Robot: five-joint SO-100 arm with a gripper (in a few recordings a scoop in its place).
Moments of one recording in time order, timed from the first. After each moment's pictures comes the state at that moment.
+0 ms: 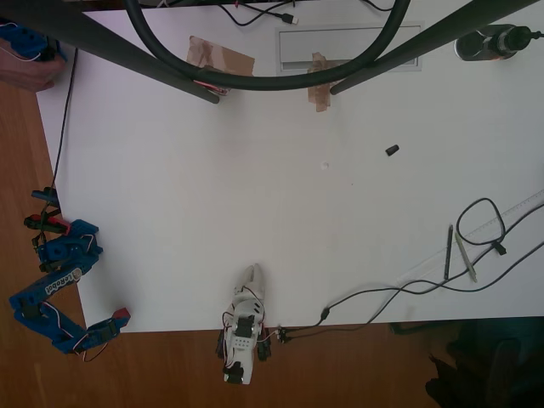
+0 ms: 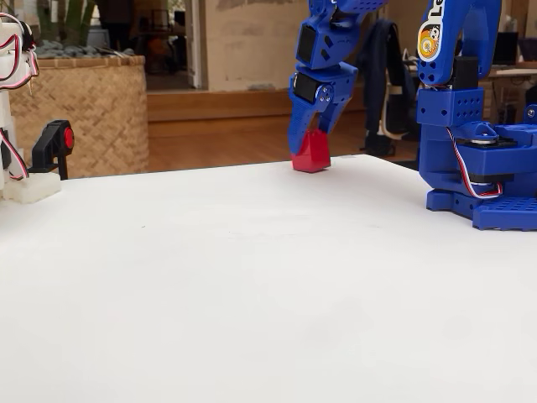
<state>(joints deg) 76.3 96.5 122.8 38.7 -90.9</state>
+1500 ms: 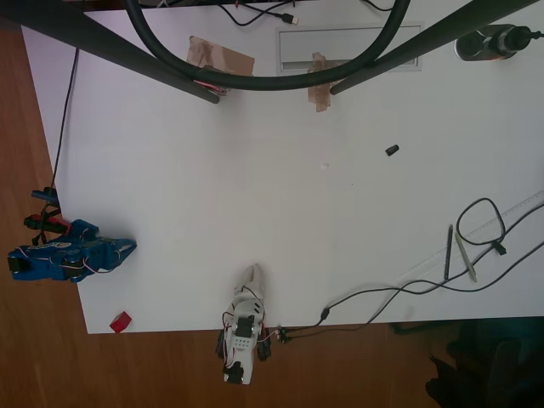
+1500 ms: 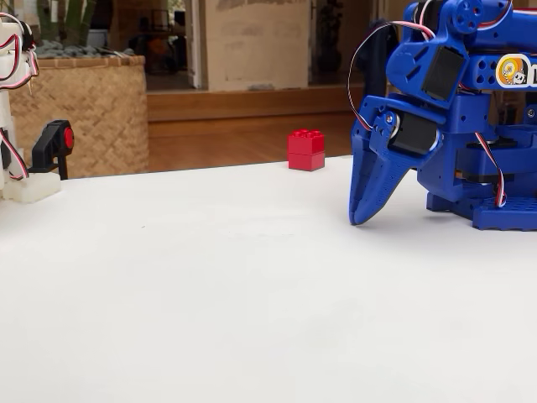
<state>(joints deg) 1.1 188.5 181.7 70.7 -81.9</state>
